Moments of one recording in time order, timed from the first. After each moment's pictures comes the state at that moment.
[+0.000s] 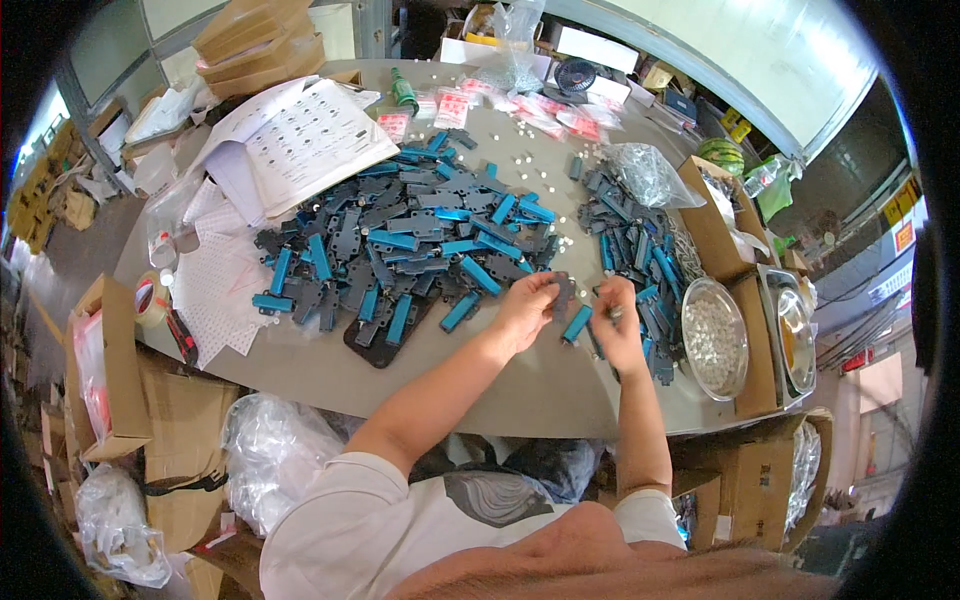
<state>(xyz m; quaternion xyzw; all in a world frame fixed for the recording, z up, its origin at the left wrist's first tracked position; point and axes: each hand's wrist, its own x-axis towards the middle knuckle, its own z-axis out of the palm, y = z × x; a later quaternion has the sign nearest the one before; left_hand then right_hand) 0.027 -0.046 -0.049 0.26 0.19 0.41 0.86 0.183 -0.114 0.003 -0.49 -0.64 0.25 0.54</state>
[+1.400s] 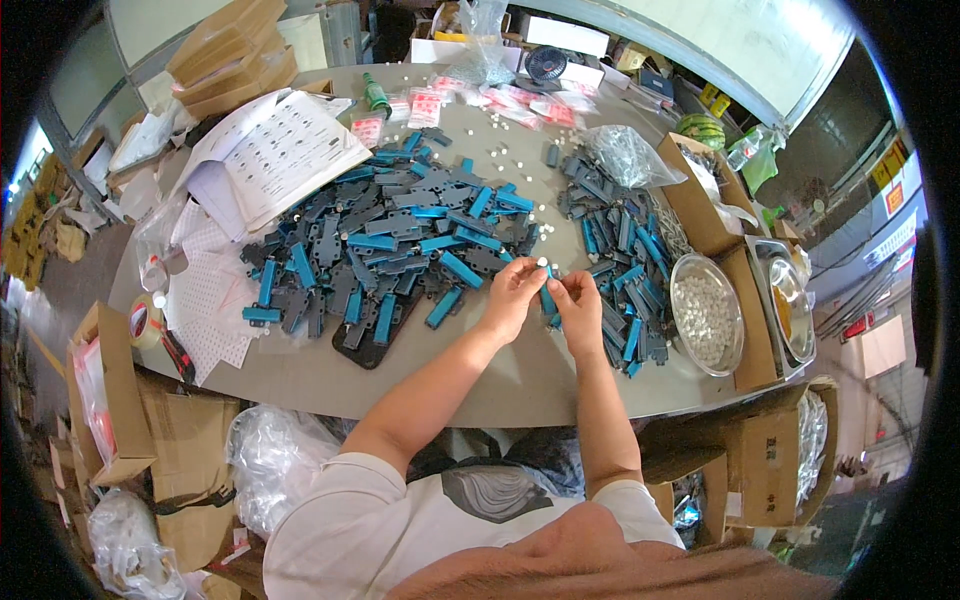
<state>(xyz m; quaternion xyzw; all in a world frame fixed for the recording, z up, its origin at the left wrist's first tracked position) 0.027 -0.053 -0.045 0.38 0.24 0.47 0.76 0.154 -0.101 -0.039 -0.62 -0.47 0.28 0.56</state>
